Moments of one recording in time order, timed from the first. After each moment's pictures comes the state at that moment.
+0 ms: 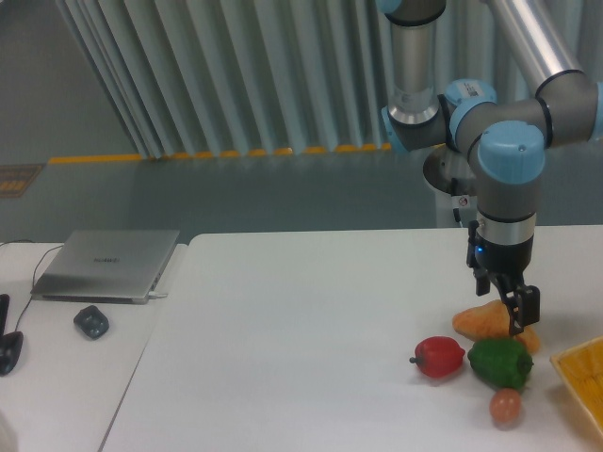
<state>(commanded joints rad) 2.38 -1.85 -1.56 -1.21 1.52 1.35</state>
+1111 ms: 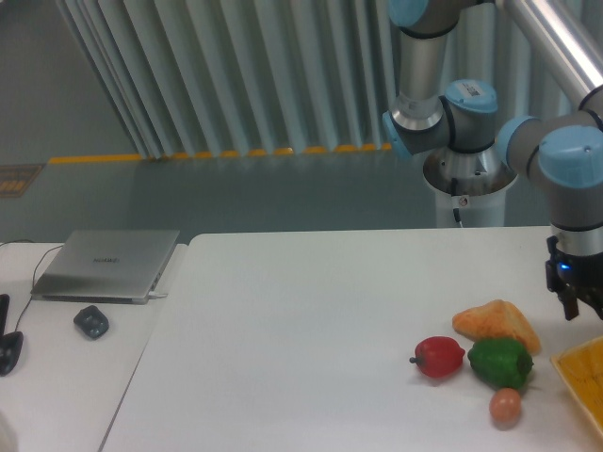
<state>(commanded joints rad) 2.51 -1.97 -1.47 -0.98 1.72 1.35</state>
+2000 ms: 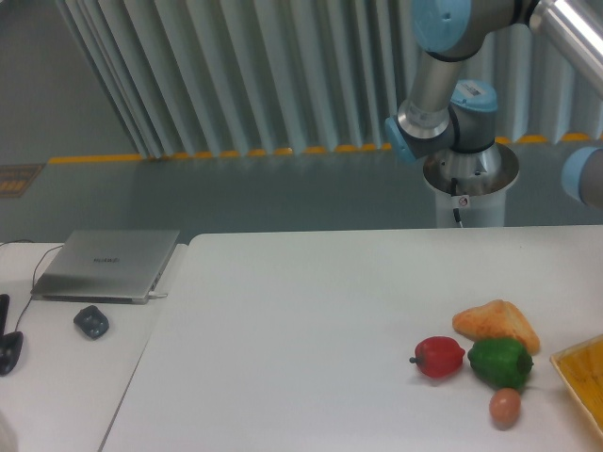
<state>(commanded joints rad) 2.65 -2.10 -1.36 -0.92 1.76 1.47</state>
